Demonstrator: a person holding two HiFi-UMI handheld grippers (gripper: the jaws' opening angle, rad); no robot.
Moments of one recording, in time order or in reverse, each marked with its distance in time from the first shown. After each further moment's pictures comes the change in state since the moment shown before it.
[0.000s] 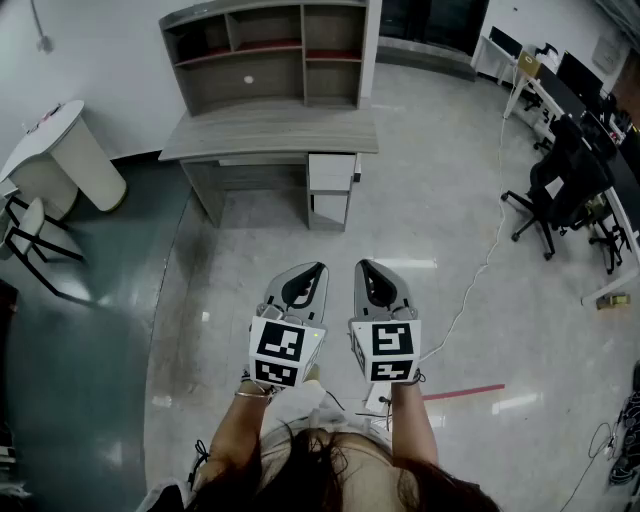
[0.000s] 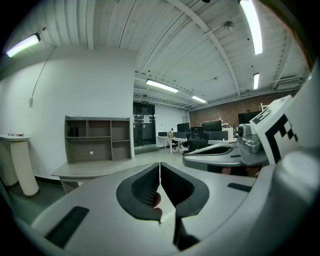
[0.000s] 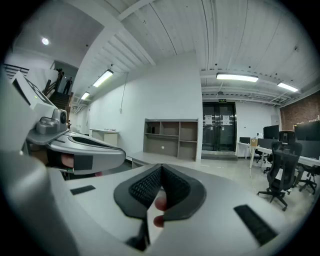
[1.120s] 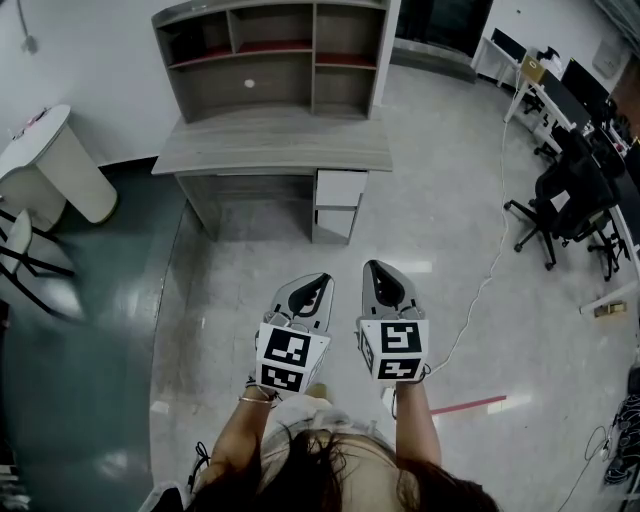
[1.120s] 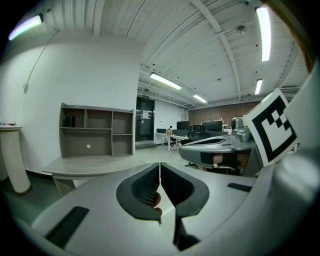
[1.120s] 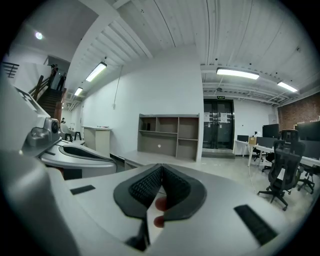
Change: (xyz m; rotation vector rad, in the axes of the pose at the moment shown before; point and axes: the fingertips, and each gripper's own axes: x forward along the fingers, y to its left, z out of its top) left arm 0.068 0.100 -0.019 -0.047 0.037 -0.055; right arm 0.126 -0.002 0.018 0.004 0.023 -0.050
